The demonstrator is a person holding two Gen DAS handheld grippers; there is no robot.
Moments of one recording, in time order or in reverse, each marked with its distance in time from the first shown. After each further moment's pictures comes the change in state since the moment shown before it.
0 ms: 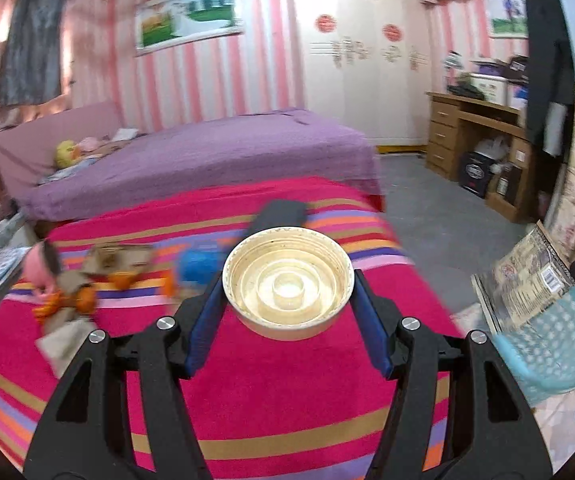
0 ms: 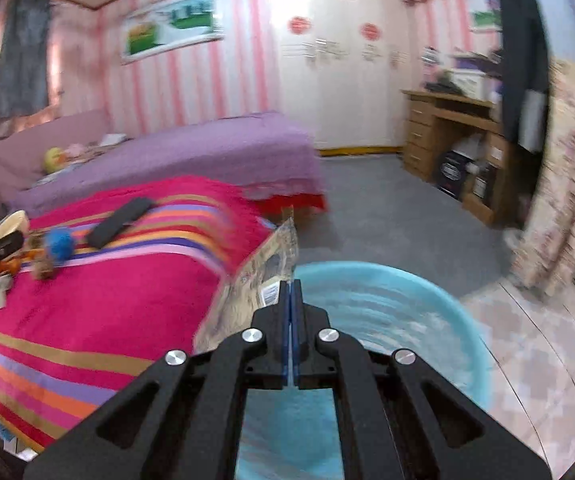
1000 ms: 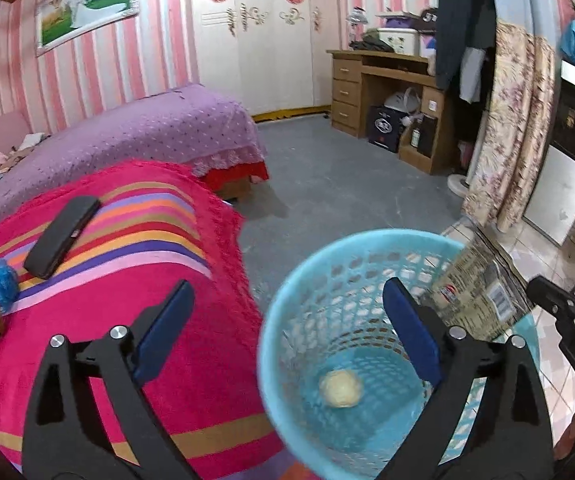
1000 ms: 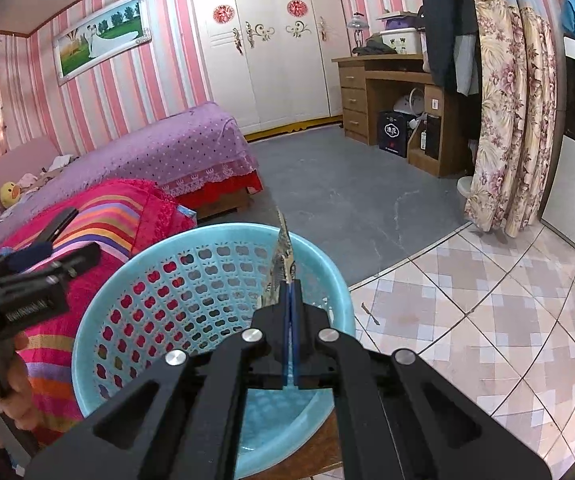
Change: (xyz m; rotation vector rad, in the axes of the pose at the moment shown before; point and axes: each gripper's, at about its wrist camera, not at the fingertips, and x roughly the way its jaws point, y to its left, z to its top) left arm 0.056 -0.203 -0.003 0.121 0.109 -0.257; right arm 0.006 -0.095 -0.030 0.147 0.053 -0.111
